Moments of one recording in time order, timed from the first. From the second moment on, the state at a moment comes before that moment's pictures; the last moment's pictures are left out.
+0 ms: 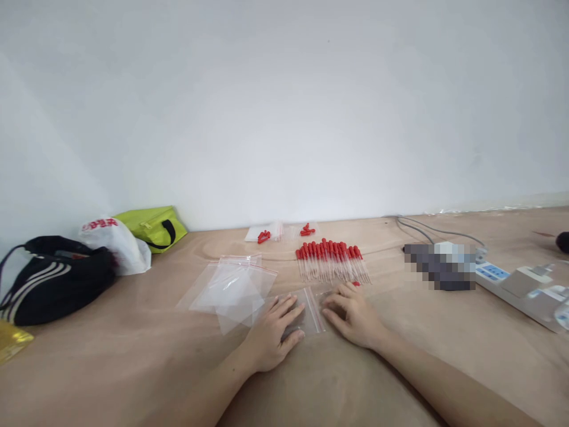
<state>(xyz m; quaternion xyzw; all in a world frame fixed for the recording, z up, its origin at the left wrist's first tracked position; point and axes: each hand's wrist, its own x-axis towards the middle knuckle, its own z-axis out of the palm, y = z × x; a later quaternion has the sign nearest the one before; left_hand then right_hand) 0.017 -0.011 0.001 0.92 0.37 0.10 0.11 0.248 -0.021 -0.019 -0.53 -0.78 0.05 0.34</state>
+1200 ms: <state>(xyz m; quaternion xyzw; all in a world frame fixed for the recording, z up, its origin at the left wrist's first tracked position) 0.018 -0.006 0.000 0.92 0.34 0.14 0.14 0.242 -0.028 -0.001 -0.31 -0.91 0.16 0.24</state>
